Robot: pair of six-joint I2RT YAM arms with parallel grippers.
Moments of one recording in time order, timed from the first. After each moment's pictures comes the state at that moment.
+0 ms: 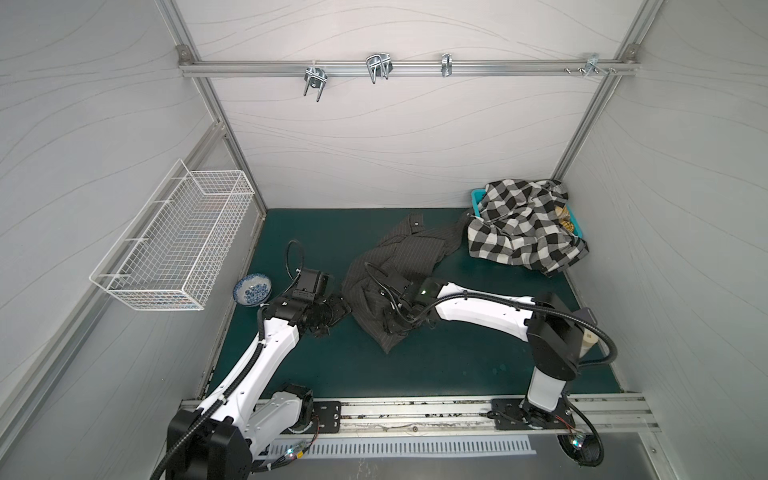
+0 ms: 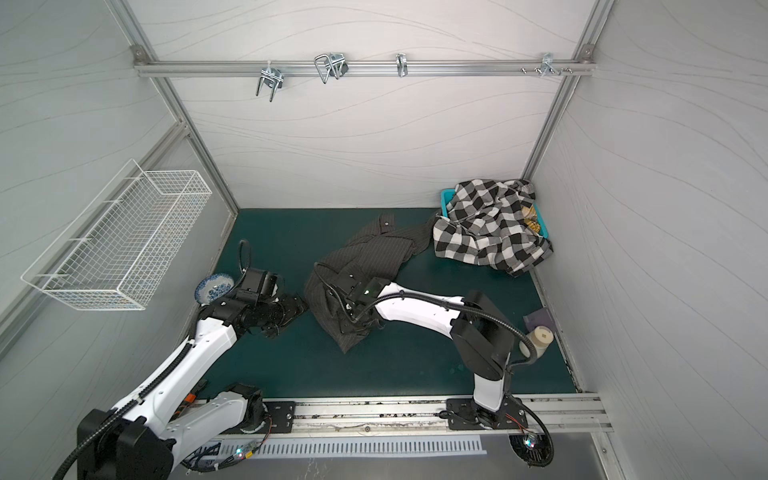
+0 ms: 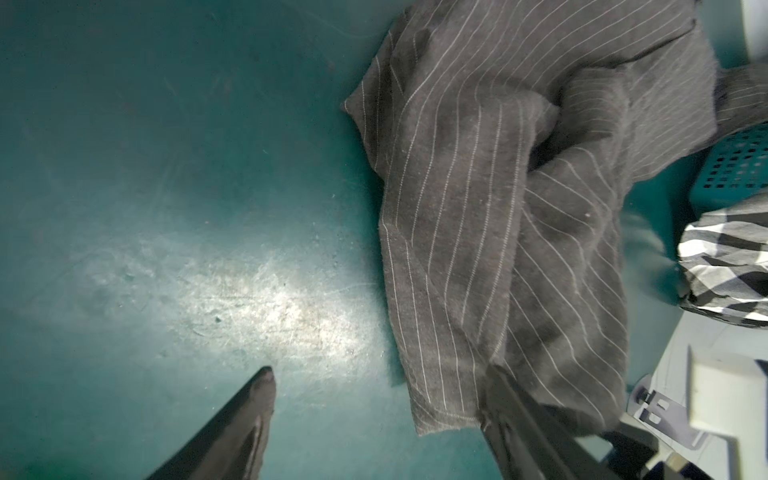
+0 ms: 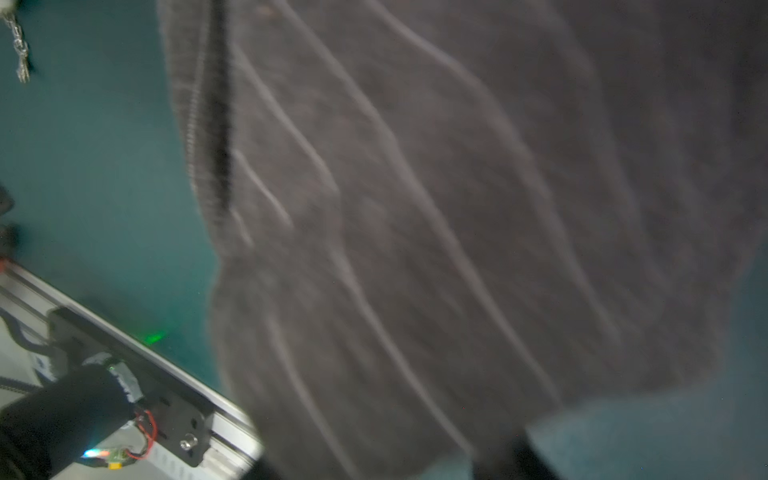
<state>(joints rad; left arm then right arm) -0.22 1.04 0.74 -0.81 0.19 -0.86 1.09 1.82 1.38 -0.73 -0.08 0.71</state>
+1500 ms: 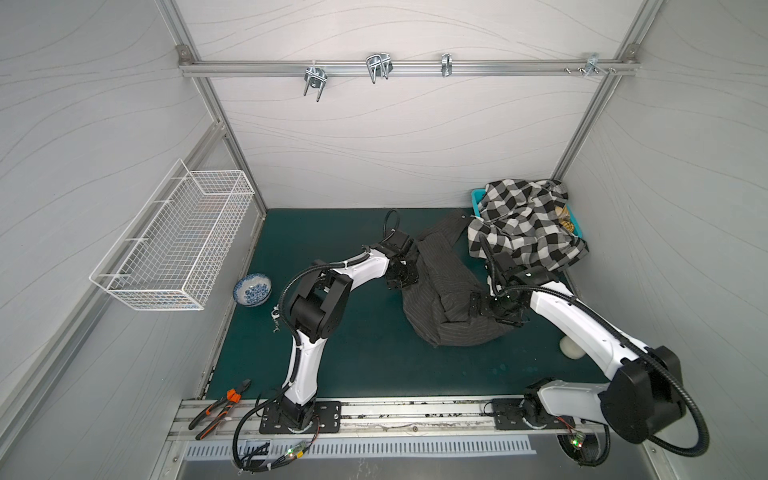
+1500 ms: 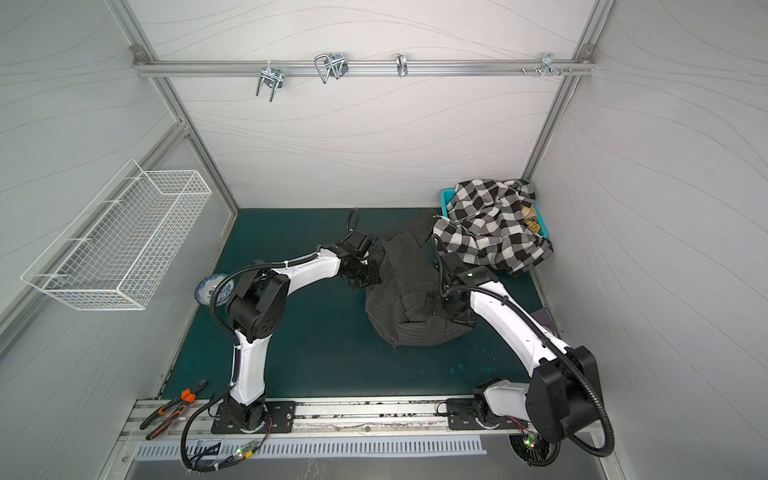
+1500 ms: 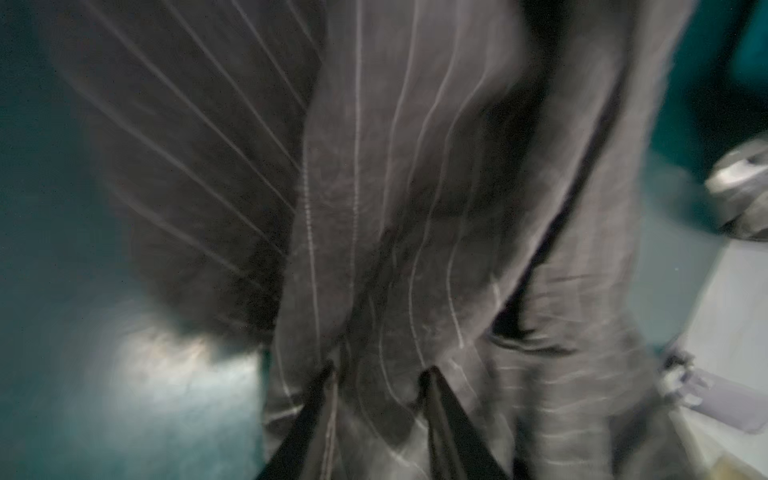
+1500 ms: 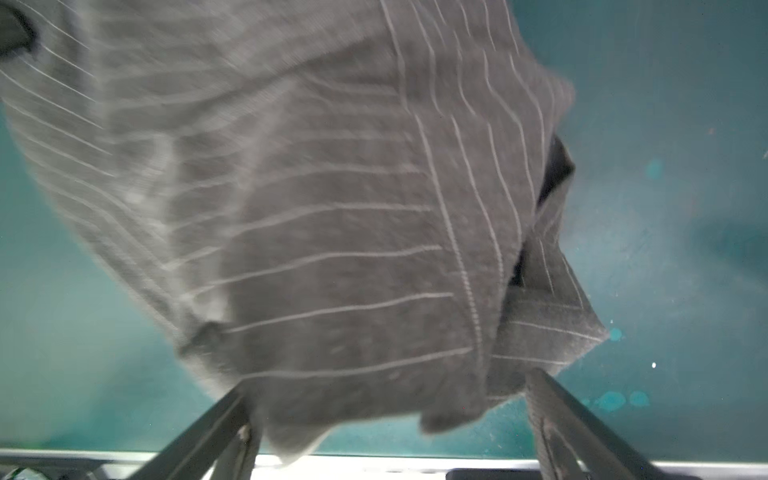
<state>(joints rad) -0.56 2.09 1.48 -0.55 0.29 -0.85 0.44 1.27 0.95 -1.06 -0.06 0.55</state>
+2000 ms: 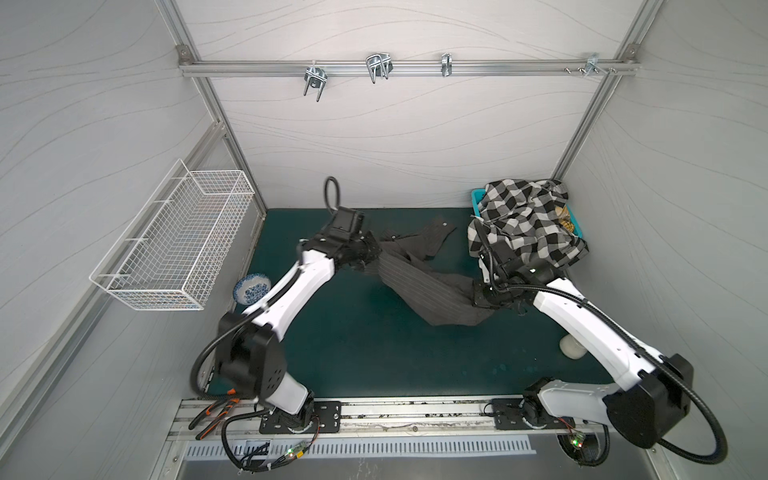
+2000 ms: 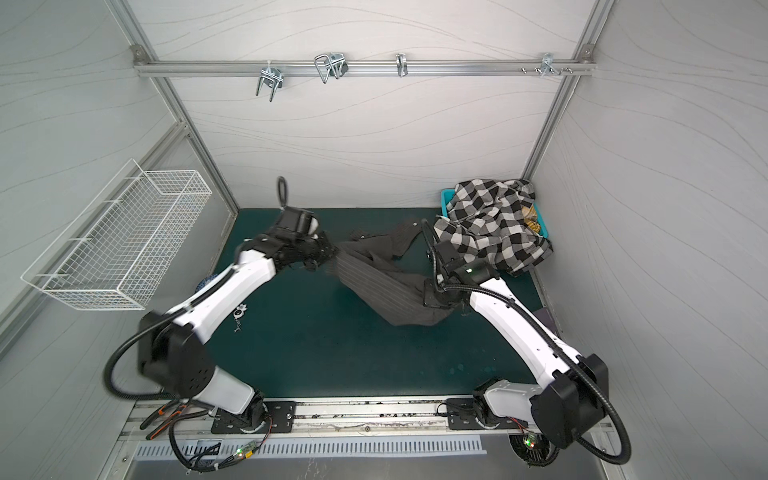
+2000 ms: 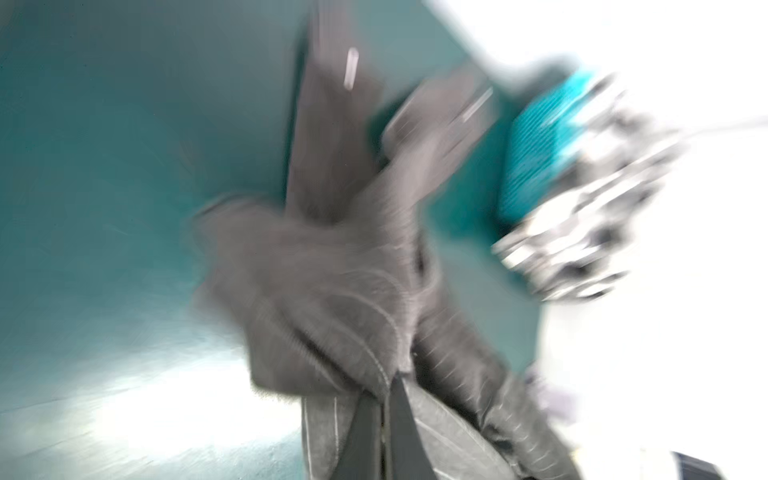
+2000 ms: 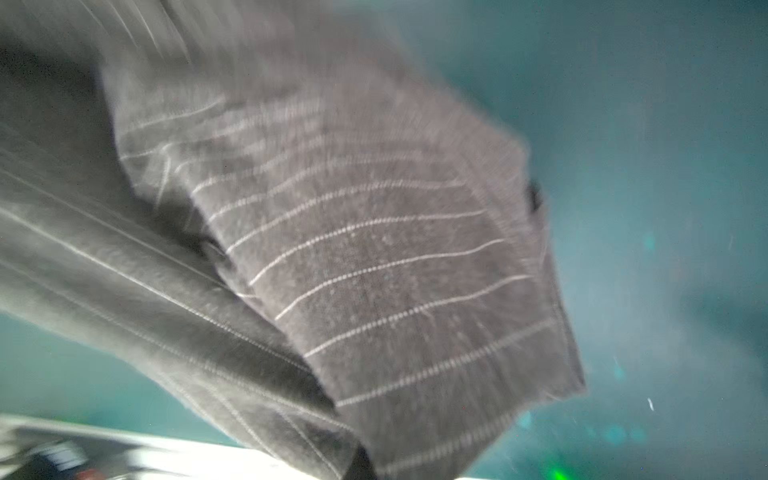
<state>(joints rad) -0.32 1.41 1.34 -0.66 0.18 -0.88 0.55 1.24 1.24 -1.06 -0.01 0.51</state>
